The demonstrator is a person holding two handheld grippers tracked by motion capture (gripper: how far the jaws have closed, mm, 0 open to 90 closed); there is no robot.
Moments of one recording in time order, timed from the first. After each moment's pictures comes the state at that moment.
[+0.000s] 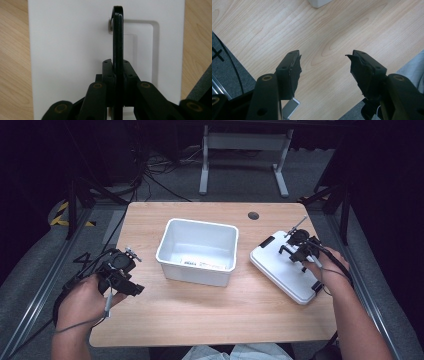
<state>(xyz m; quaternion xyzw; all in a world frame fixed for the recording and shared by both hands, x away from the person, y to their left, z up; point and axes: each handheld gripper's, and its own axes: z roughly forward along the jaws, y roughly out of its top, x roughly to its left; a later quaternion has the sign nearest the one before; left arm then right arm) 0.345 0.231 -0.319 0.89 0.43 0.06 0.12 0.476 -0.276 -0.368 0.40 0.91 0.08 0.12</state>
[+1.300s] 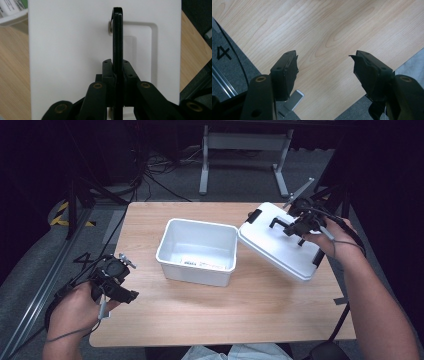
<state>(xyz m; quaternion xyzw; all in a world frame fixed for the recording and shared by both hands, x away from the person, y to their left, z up) 0.327 0.243 -0.321 0.89 0.43 0.08 0.11 0.473 -0.237 -0.249 0.30 0.93 0.15 0.14</state>
